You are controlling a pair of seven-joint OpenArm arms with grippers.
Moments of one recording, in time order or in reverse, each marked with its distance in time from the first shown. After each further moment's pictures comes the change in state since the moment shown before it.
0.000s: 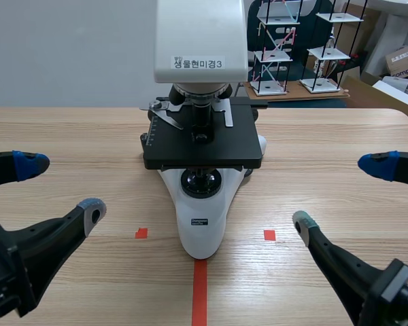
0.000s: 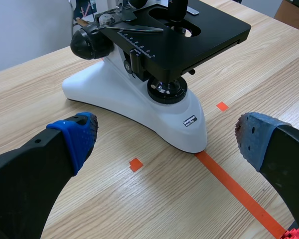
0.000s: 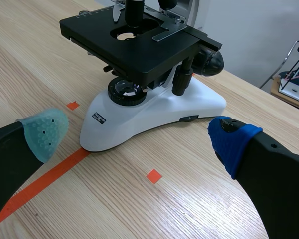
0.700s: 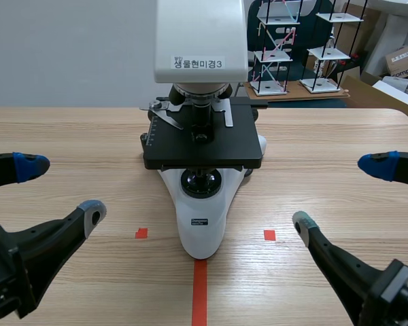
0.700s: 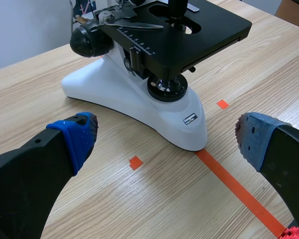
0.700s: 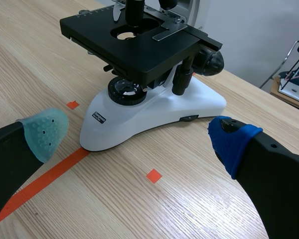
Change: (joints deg) left arm 0.0 0.0 0.0 0.0 0.0 0.0 0.5; right arm 0.0 0.0 0.0 0.0 -0.2 0.0 0.0
